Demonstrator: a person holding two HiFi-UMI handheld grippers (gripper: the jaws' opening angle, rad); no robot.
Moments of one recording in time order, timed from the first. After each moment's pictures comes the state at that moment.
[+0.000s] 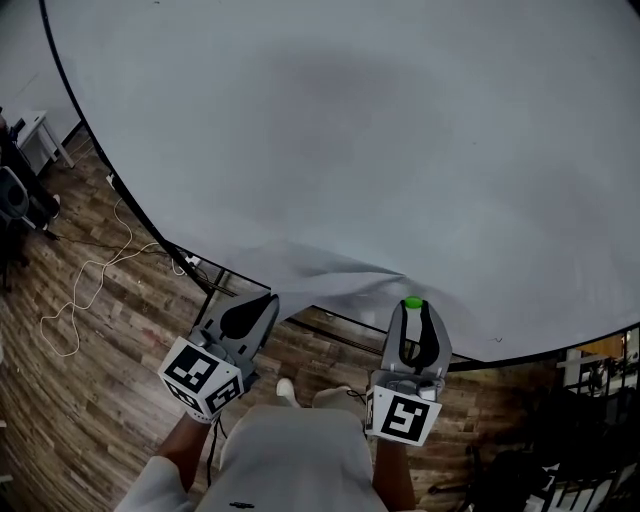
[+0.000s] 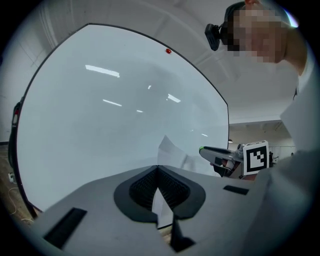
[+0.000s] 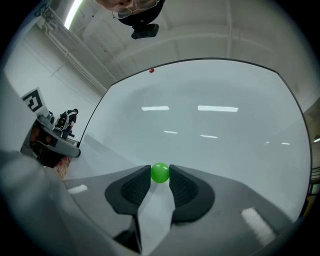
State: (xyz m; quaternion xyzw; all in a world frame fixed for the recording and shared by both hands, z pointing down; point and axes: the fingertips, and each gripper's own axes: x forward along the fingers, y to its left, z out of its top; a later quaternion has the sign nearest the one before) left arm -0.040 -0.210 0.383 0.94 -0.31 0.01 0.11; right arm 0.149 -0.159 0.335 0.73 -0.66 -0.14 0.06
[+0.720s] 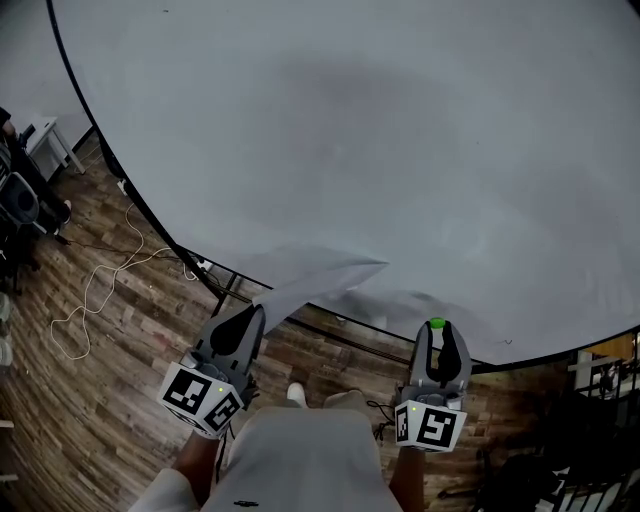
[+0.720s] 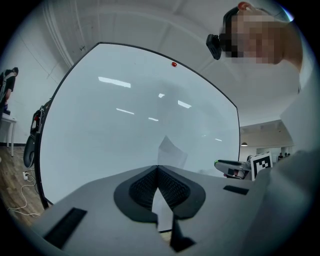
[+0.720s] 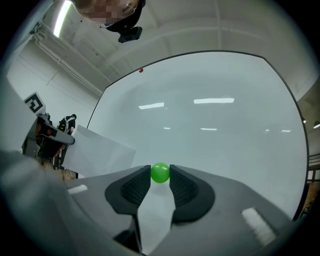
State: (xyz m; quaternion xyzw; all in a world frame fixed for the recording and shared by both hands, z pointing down) left arm -0.082 -0.203 0.378 0.92 -0.38 -0.02 0.11; right arm 0.184 -0.133 0.364 0.73 -0.67 -0.10 0.03
